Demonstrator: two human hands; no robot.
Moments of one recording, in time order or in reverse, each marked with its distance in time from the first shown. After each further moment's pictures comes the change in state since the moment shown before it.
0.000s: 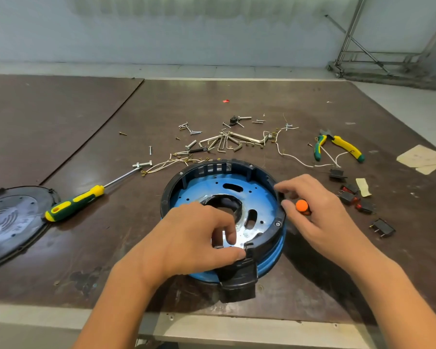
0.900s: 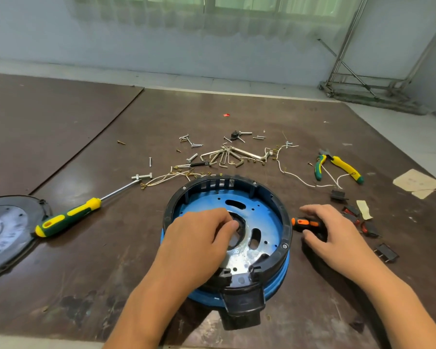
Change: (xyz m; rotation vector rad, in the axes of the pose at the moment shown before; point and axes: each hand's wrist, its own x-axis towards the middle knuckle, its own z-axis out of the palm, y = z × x) left_hand 0.011 -0.007 0.013 -0.136 0.374 -0.194; right_hand 0.002 0.041 -0.002 -0.170 -0.153 0.381
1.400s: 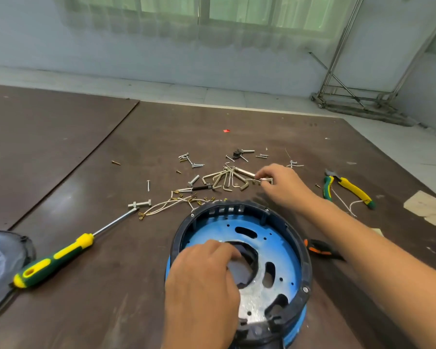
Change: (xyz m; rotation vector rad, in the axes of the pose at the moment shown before) left_hand 0.012 0.000 0.002 0.079 0.240 -0.038; right_hand 0.183 -0.072 0.018 -0.049 -0.027 -0.095
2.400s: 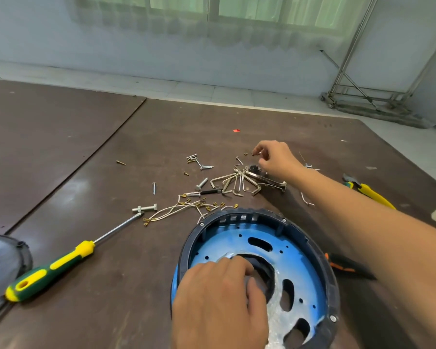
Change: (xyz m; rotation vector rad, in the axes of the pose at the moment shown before) left_hand 0.006 -0.007 0.011 0.035 -0.051 0.003; right_hand 0.123 0.024 0.027 0.038 0.100 -0.049
